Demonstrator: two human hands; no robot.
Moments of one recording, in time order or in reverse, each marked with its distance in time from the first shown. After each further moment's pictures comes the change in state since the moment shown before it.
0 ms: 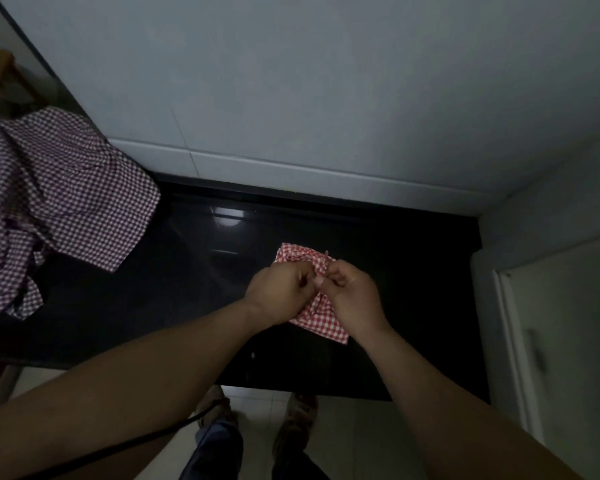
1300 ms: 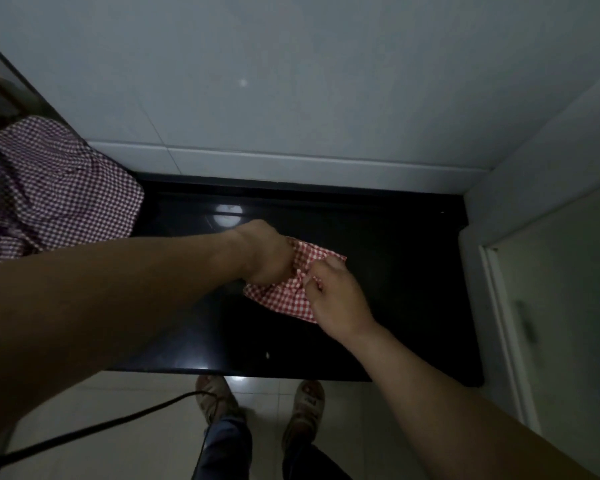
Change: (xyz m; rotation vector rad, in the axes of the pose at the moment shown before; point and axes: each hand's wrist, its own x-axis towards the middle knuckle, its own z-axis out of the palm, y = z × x) left_hand 0.037 0.059 -0.063 1.013 -0.661 0.186; right_hand -0.021 0.019 -0.006 -0.392 -0.012 -0.349
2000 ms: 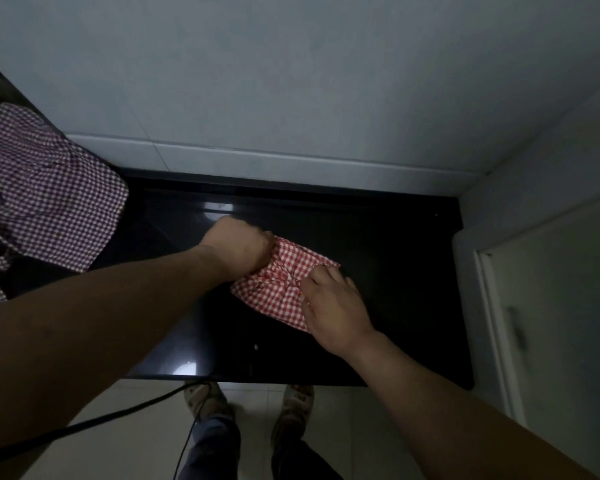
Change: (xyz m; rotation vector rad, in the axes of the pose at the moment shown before) left_hand 0.022 -0.028 0.046 -0.028 0.368 -0.197; right_hand -0.003 0.008 -0.007 -0.509 -0.178 -0.153
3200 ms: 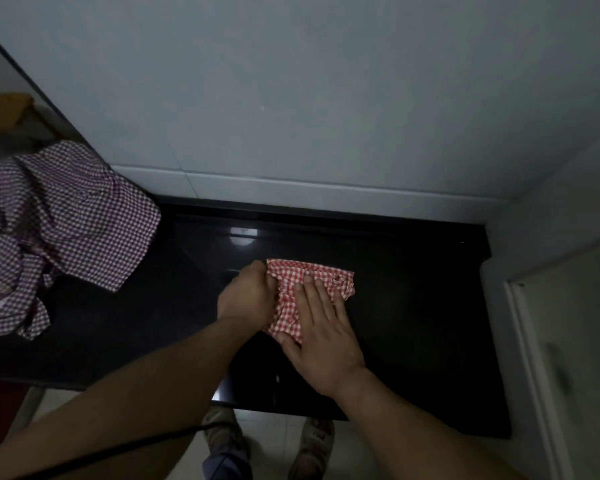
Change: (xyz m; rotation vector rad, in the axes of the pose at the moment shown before) left_hand -0.027 0.038 0.058 -0.900 0.234 -0.667; right_hand 0.008 -0.025 0.045 0.035 0.000 -0.037
